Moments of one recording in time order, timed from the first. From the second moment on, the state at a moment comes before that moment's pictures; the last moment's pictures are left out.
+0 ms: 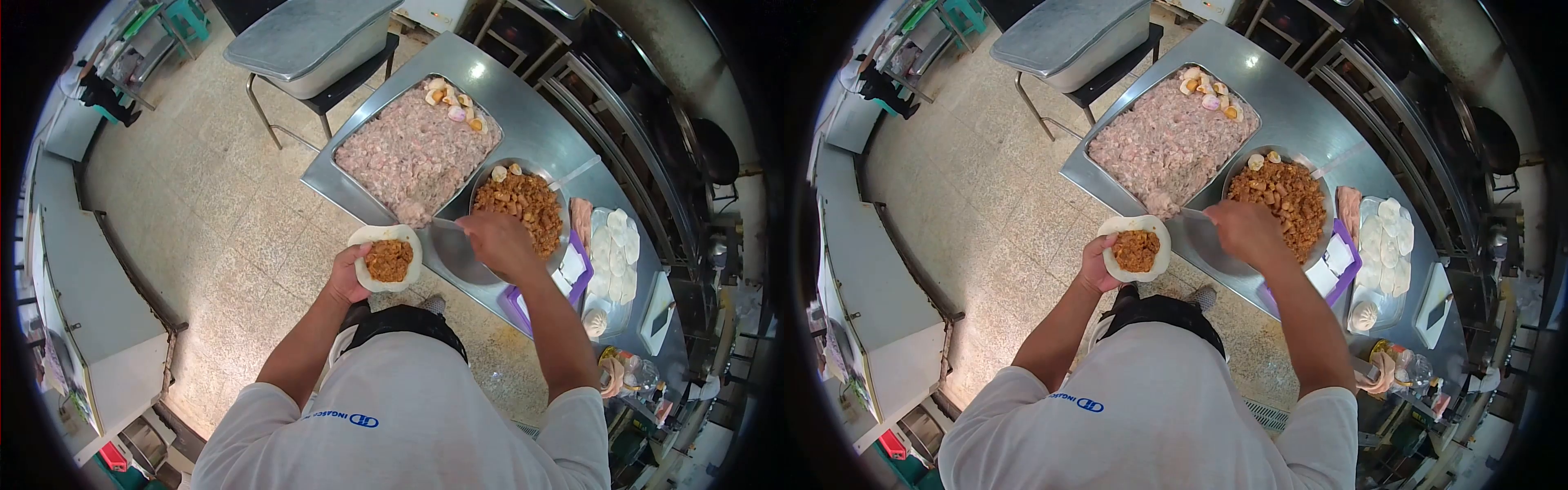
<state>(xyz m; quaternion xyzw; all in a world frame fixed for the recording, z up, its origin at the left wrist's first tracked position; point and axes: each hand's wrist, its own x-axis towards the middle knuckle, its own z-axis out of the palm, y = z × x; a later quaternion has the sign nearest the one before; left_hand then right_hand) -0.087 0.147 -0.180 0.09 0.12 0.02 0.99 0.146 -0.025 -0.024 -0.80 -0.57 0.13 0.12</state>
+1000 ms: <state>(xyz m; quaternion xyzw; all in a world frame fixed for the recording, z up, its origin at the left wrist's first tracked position) -0.072 0.150 -0.118 0.14 0.16 0.11 0.97 0.062 -0.083 0.004 -0.83 -0.42 0.07 0.35</state>
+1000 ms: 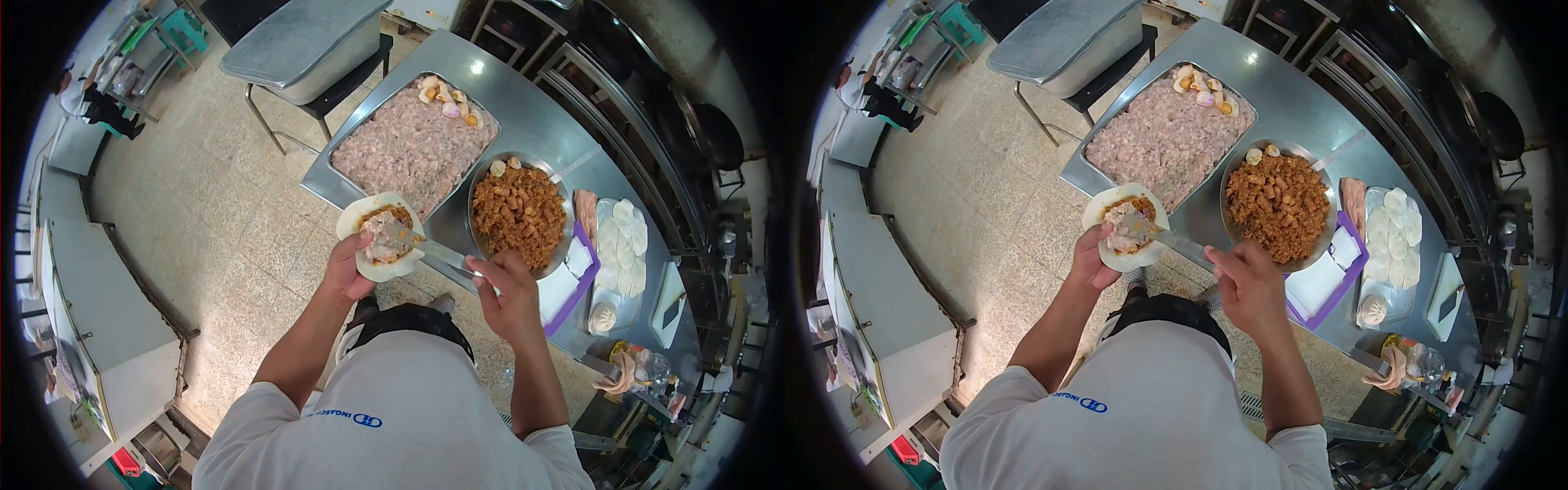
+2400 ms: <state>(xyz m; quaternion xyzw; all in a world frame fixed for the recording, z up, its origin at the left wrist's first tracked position) -0.103 0.169 -0.163 0.10 0.09 0.09 0.99 0.113 -0.059 -0.030 -0.82 -0.46 0.09 0.33</state>
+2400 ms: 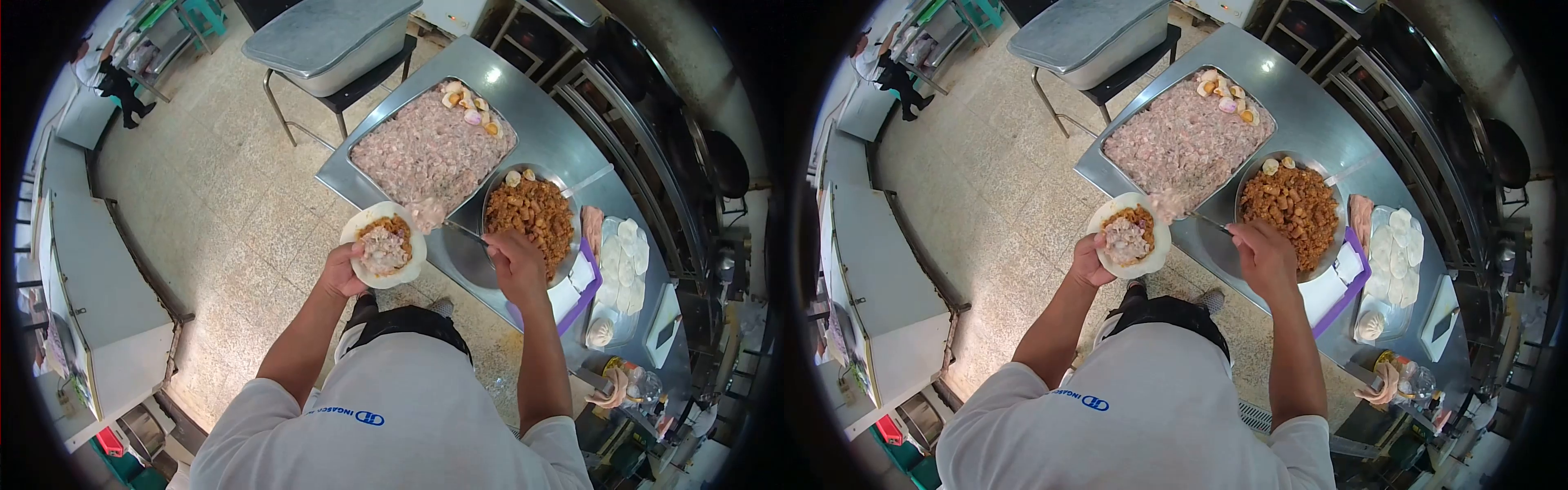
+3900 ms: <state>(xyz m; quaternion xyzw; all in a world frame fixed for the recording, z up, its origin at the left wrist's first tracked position) -0.092 0.211 -0.122 0.22 0.12 0.02 0.97 0.043 -0.036 -0.014 -0.83 -0.42 0.10 0.36</state>
